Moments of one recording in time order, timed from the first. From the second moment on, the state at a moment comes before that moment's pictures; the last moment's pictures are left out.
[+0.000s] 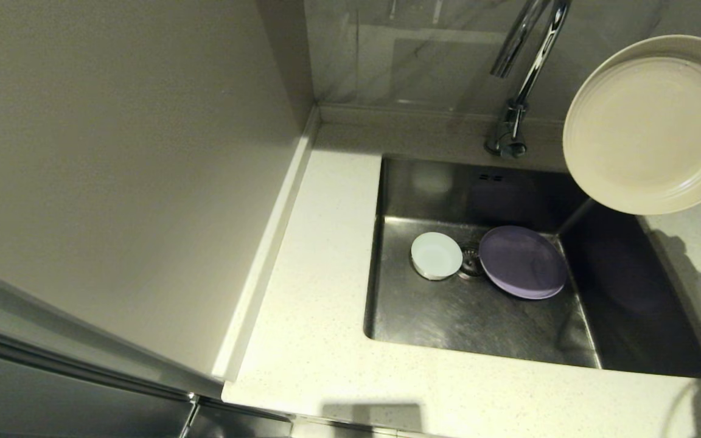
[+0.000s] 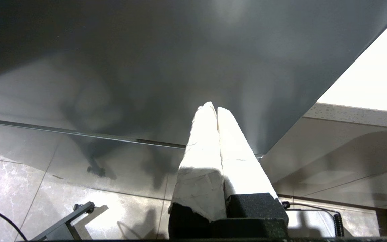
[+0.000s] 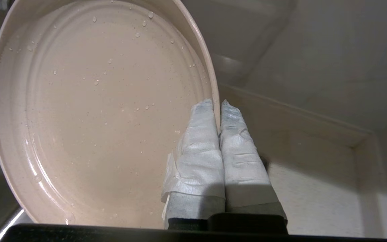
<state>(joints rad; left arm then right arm) 0.00 0.00 0.00 0.00 0.02 -0.03 -0.46 1.46 -0.90 -0.87 0.60 0.04</state>
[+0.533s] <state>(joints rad) 0.00 0.00 0.00 0.00 0.02 -0.03 -0.41 1.45 -0.91 -0.96 0.60 0.01</state>
